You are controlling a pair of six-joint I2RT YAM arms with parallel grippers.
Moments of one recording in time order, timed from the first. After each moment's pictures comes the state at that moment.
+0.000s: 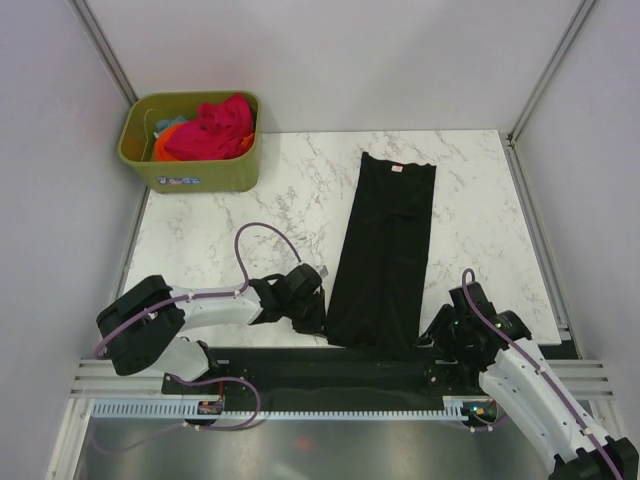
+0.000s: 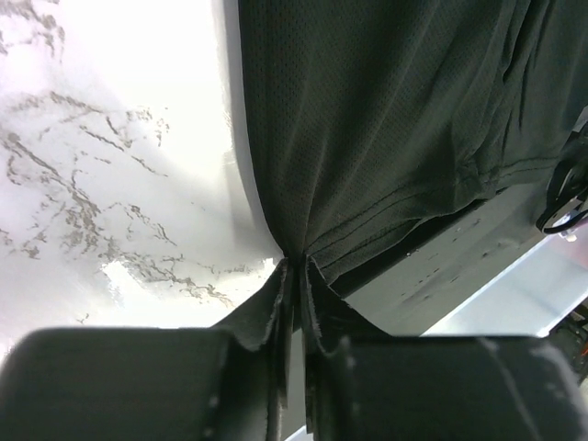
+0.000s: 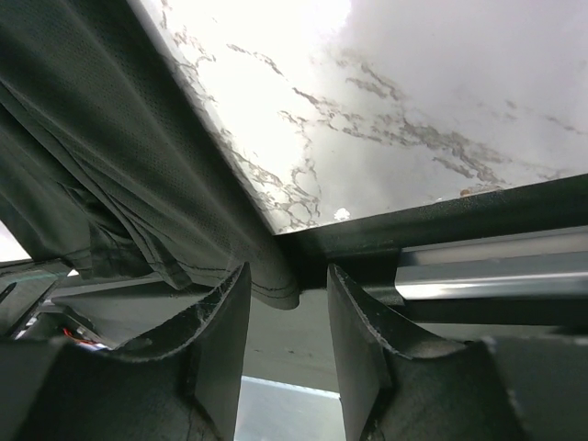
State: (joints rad) left arm -0.98 1.43 0.59 -0.16 0.22 -0.90; right arm 0.34 0.54 0.31 -1.00 -0.23 1.04
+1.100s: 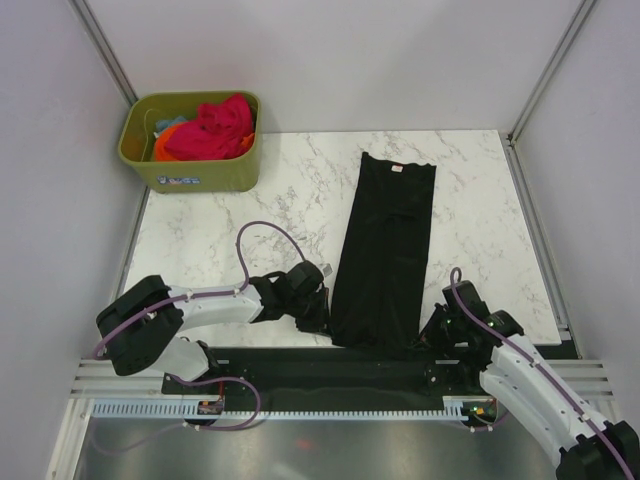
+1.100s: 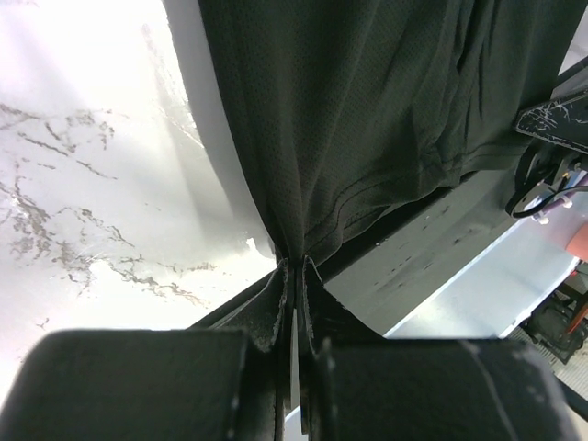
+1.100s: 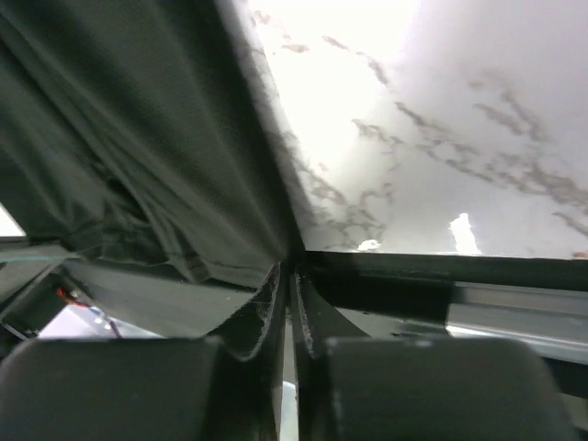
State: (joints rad) left arm -0.98 1.43 0.62 -0.15 0.27 -0.90; right arm 0.40 0.60 0.25 -0.82 -0.31 1.01
